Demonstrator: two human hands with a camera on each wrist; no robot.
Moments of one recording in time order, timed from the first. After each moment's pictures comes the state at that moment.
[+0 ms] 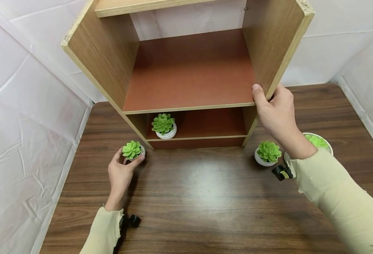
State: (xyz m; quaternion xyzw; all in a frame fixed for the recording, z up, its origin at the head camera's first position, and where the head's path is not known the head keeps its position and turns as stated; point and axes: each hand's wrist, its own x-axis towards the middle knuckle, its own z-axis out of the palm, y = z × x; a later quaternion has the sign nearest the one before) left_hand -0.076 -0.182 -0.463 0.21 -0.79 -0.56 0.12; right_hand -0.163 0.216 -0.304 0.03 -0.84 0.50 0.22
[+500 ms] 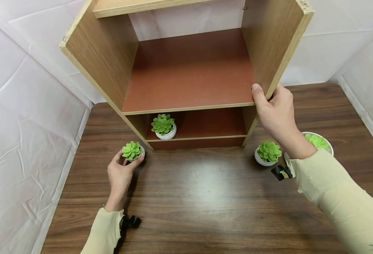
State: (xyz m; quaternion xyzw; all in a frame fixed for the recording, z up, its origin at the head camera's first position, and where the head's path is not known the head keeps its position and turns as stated) left_hand -0.077 -0.184 -0.464 0.21 -0.78 -0.57 0.12; right_hand -0.163 0.215 -0.305 0.03 -0.83 0.51 0.22
